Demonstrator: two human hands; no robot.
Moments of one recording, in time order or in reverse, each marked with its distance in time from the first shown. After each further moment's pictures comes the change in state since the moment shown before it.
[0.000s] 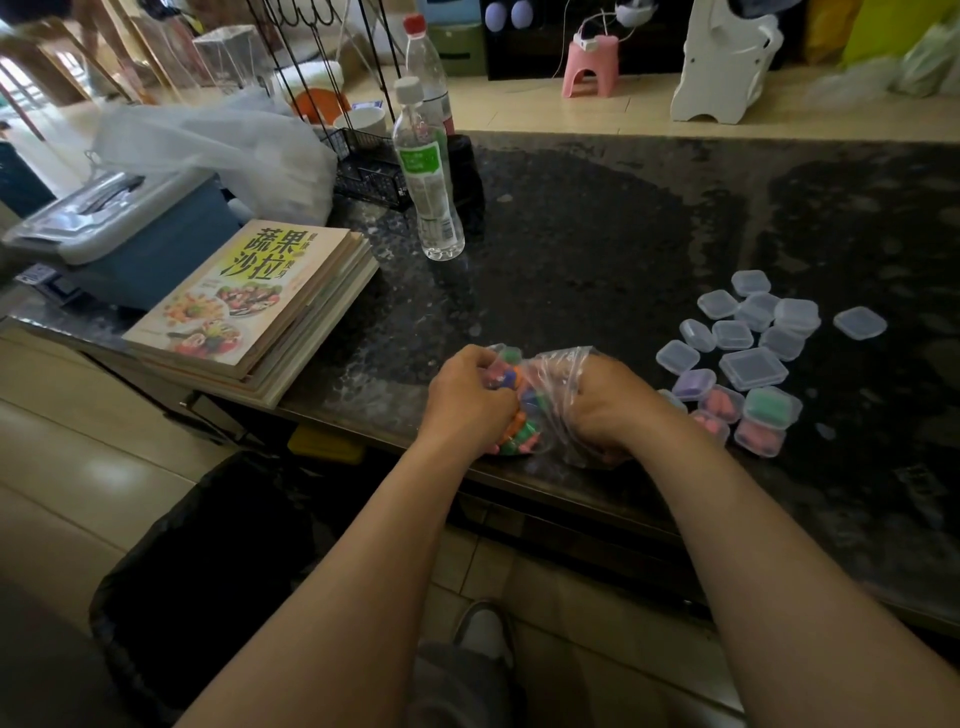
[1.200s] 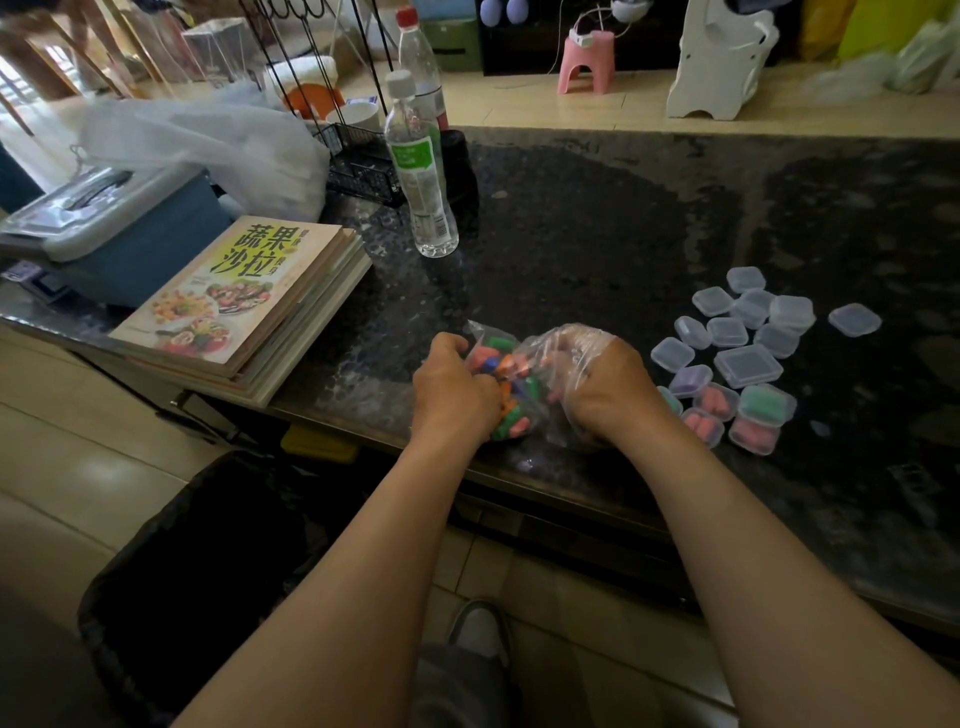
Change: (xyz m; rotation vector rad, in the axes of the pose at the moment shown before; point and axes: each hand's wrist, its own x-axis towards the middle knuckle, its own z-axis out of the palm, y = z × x) left_hand 0.004 0.005 0.004 0.001 0.173 -0.060; right_hand 0.007 0.013 0.008 0.217 0.308 -0.014
